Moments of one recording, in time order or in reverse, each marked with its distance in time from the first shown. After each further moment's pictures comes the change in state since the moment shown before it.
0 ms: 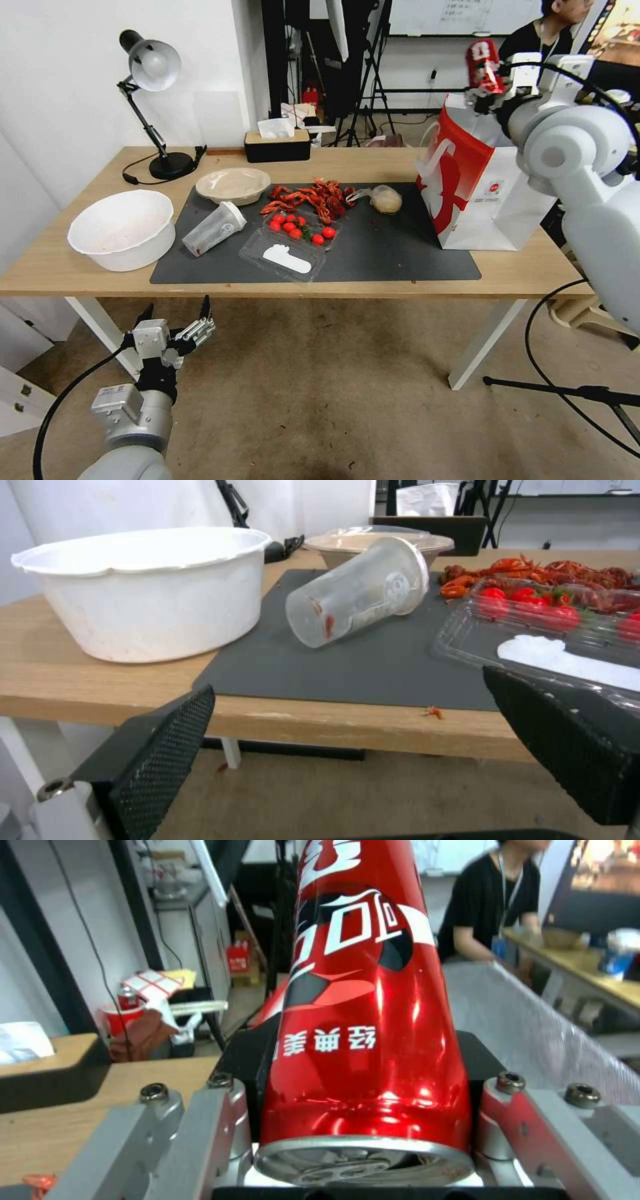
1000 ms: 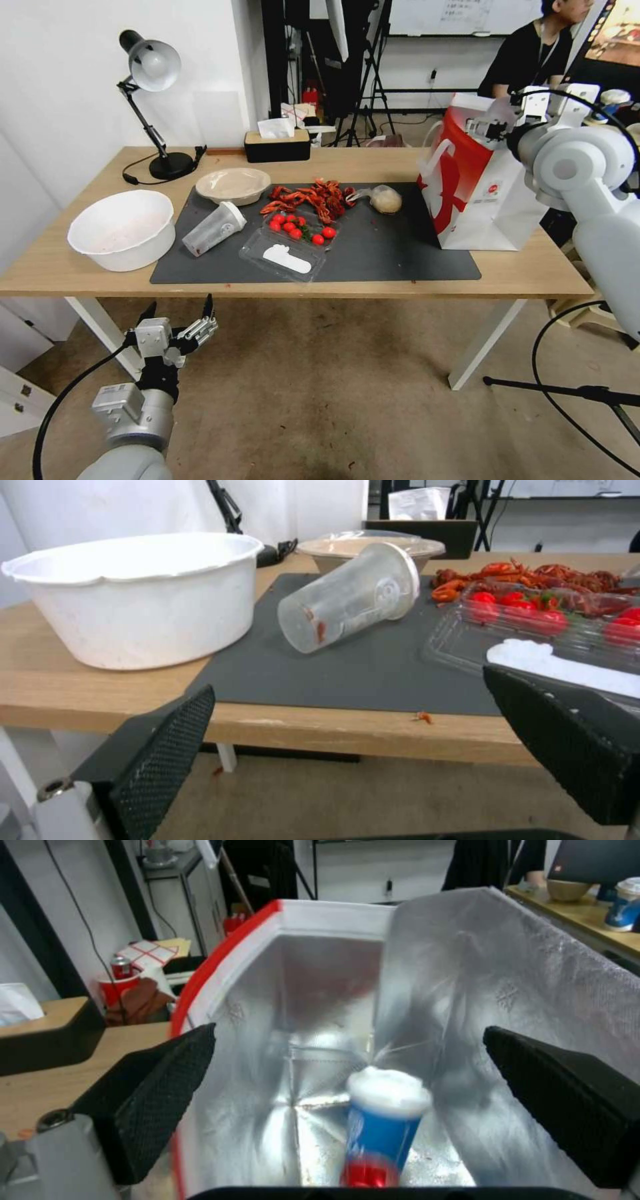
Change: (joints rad) left arm 0.001 0.003 0.002 -0.011 0.002 0.006 0.009; right arm -0.117 -0.023 0.059 0.043 0.043 0.000 0.010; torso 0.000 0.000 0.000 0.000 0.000
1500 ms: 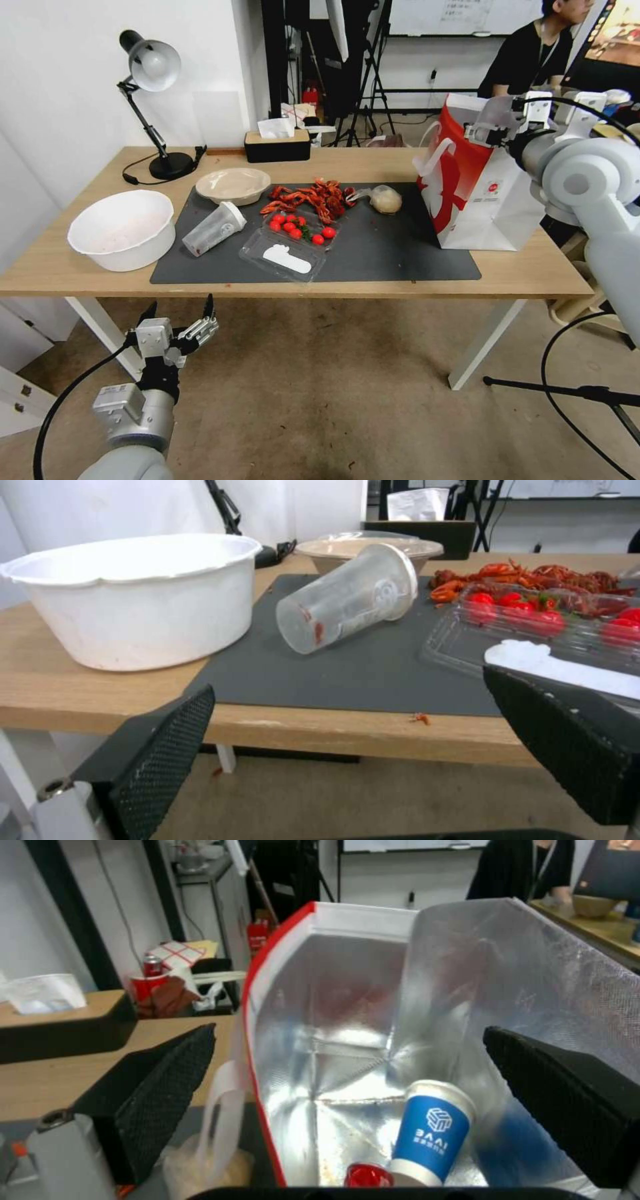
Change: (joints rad) left arm -0.001 -0.002 0.004 -0.001 0.005 0.000 0.000; right arm -0.080 -0.034 0.054 0.096 -0.008 0.001 -0.058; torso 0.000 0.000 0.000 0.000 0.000
